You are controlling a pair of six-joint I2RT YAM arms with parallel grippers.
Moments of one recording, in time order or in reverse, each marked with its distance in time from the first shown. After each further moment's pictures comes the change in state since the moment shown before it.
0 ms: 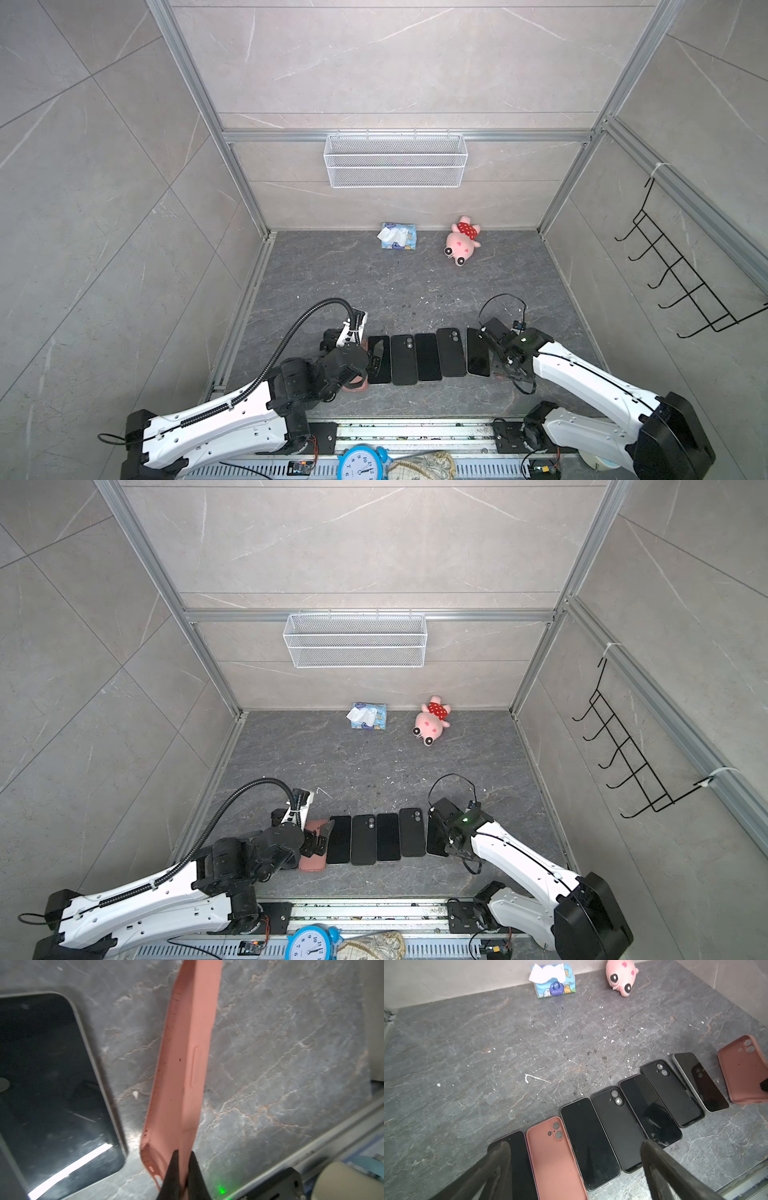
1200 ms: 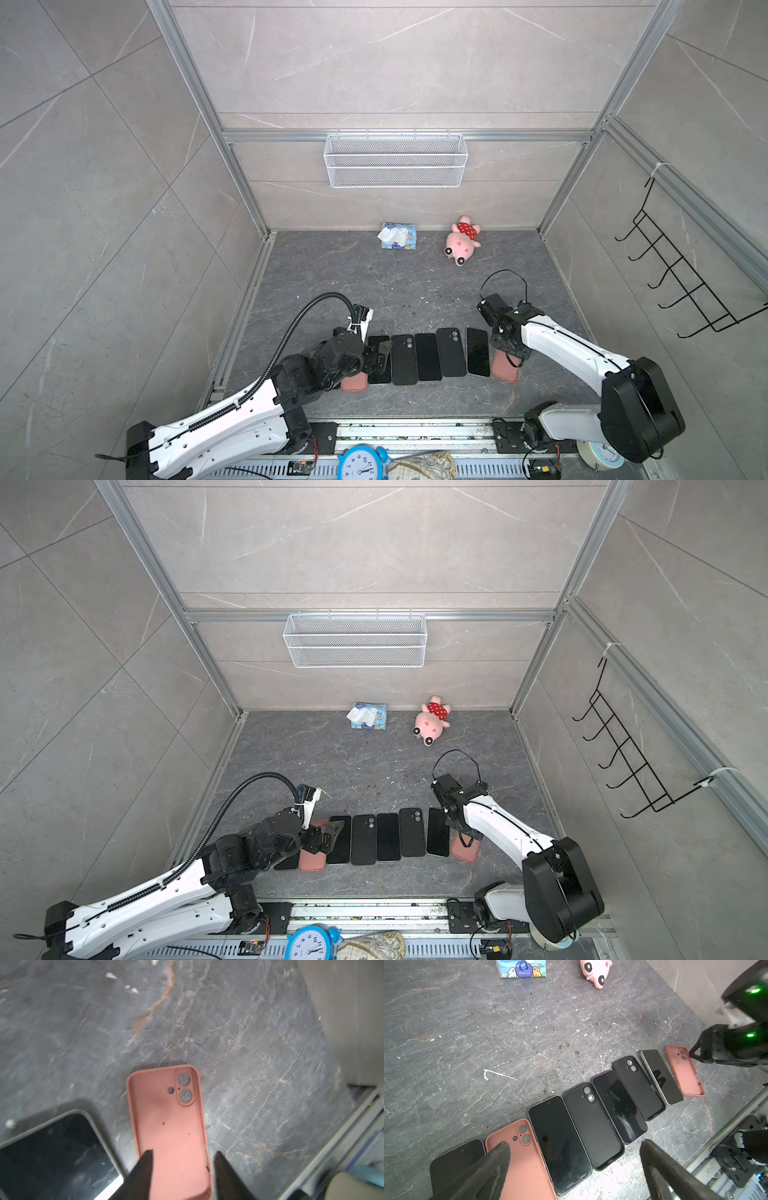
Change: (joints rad) left arm 0.129 -0.024 -0.053 0.140 0.271 0.031; right arm -0.198 0.214 0.145 0.132 0.097 -0.009
